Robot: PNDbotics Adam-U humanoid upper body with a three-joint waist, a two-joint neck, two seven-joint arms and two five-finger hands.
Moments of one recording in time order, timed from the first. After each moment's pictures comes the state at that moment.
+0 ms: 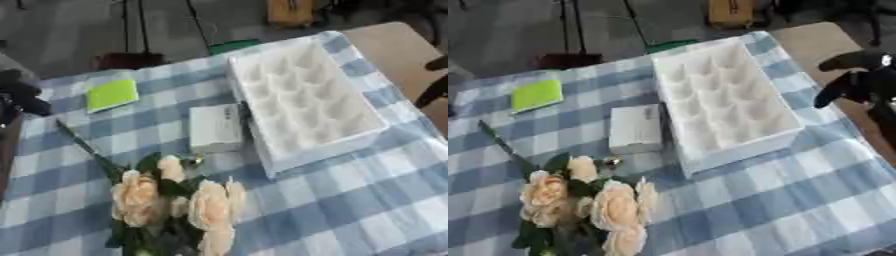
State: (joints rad) left arm -0.05 0.39 0.13 -1.98 0.07 -0.32 -0.06; right arm -0.25 -0.47 -0.12 -1.93 -0.34 -0.19 0.48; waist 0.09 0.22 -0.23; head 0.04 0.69
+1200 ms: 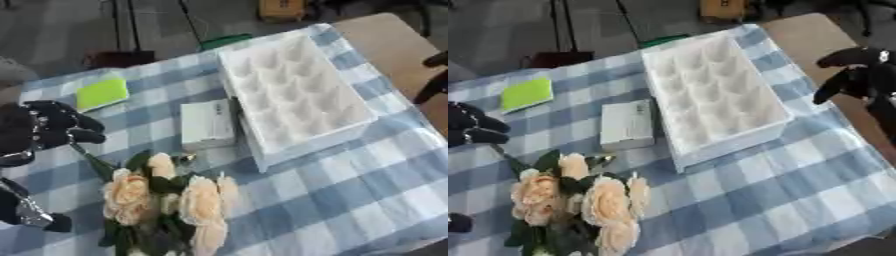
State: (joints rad) left arm -0.14 0.84 -0.02 -1.98 -0.73 -0.59 -0.40; right arm -0.24 -0.48 -0.11 -1.93 -0.34 -0.19 0.49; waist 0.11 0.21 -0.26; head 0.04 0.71
